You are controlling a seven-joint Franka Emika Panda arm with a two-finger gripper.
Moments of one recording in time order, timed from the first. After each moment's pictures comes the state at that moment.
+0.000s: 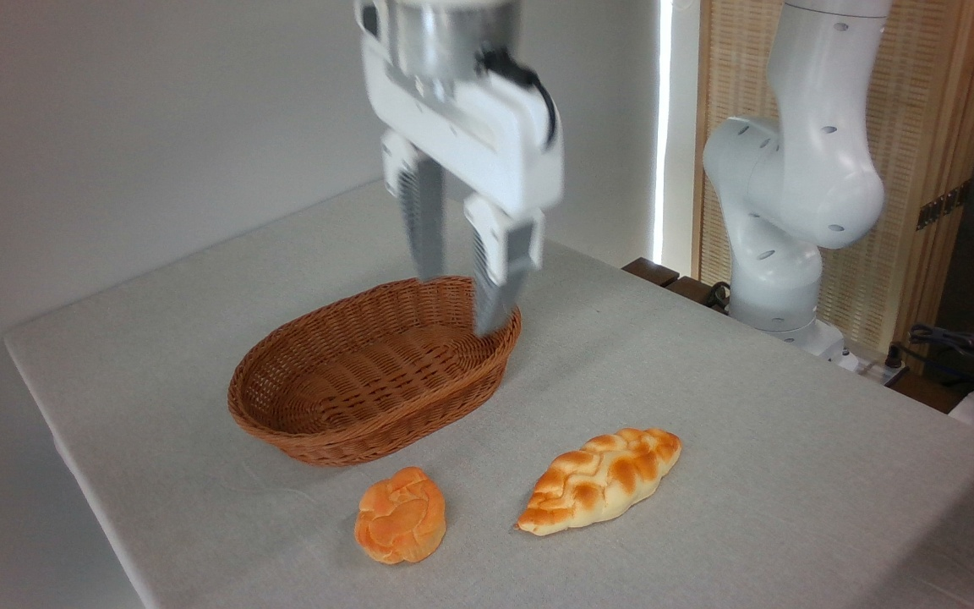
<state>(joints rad) -0.29 -0.20 0.35 -1.79 -0.10 1.67 0.92</state>
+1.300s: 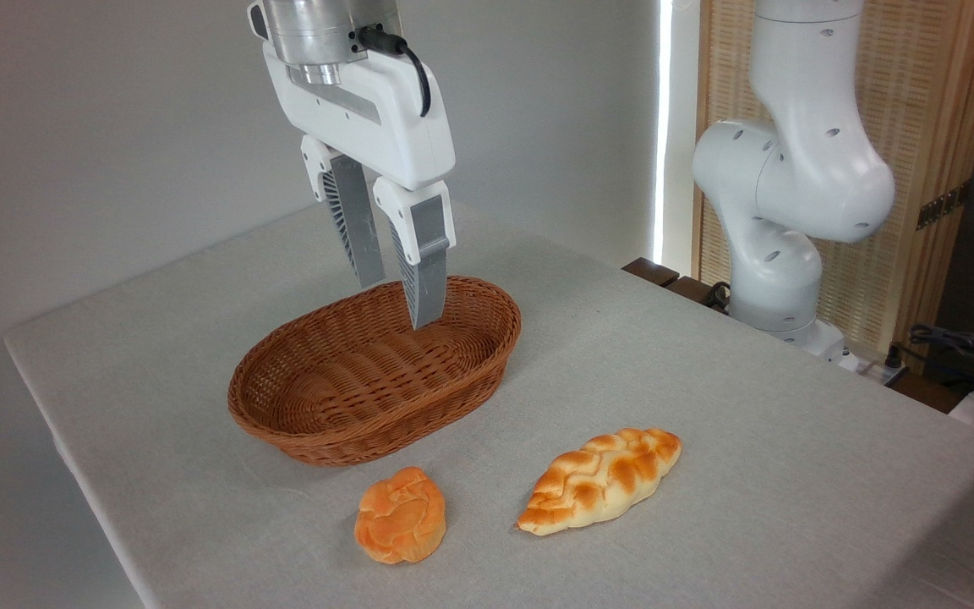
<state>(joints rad) -0.07 -0.02 0.05 -1.61 -0.02 1.58 0.81</state>
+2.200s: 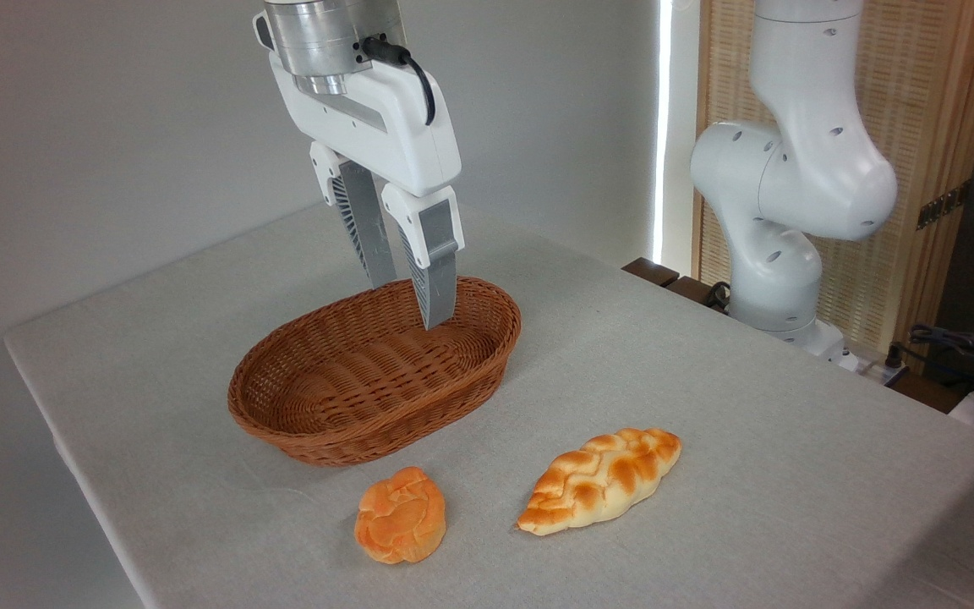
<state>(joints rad) 0.00 -0.02 -0.02 -1.61 -0.02 1.55 0.81</state>
